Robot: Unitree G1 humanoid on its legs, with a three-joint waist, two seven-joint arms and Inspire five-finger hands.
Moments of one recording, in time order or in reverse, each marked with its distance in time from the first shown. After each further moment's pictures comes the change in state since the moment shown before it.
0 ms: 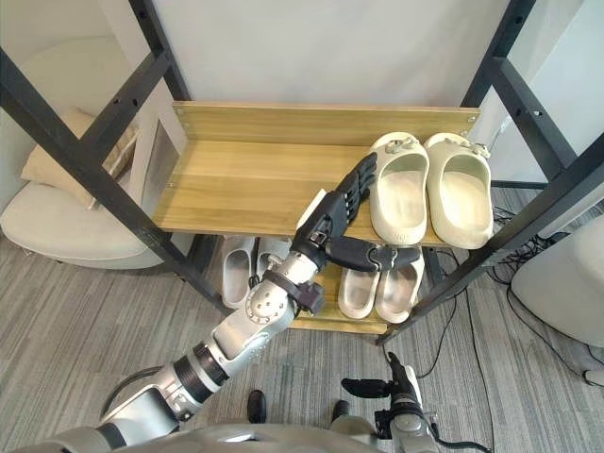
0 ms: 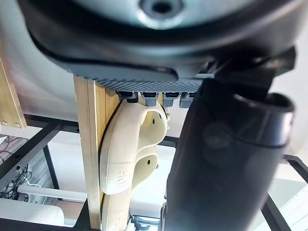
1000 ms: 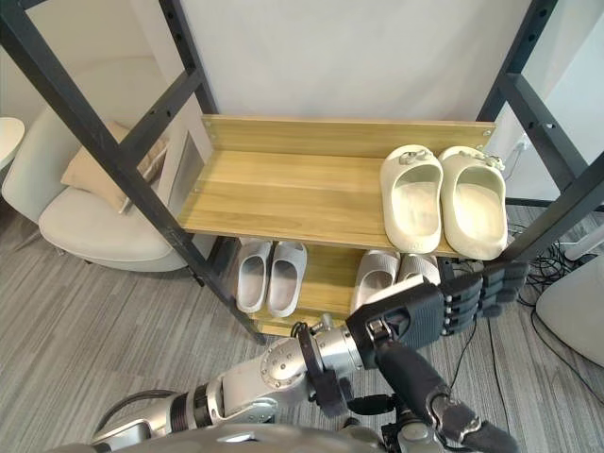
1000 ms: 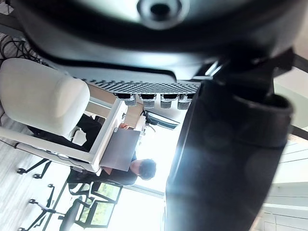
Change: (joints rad) left arm 0.122 0.040 -0.357 -0.277 -0.212 0.128 -0.280; right arm 0.013 -0.054 0.076 0.040 -0.023 0.021 0.060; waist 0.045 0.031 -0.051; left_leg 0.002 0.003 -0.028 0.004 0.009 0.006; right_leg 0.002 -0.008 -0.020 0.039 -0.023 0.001
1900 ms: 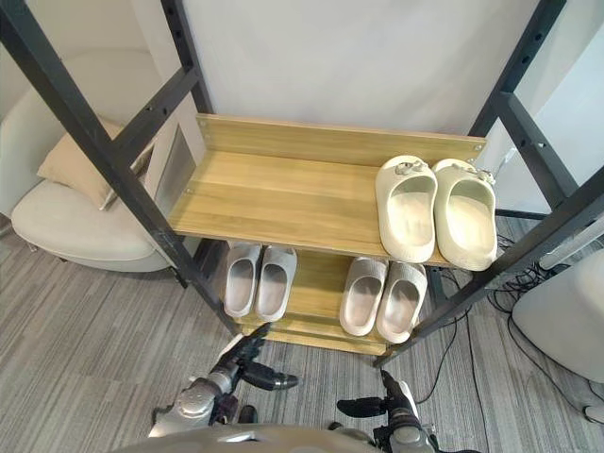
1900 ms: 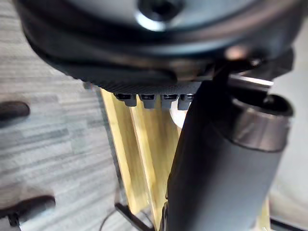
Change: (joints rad) left arm 0.400 0.080 0.768 0.824 0.507 -0.002 0.106; right arm 0.000 0.051 -0.039 0.000 -0.009 0.000 0.001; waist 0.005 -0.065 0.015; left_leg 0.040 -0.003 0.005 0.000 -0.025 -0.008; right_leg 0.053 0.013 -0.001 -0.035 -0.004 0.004
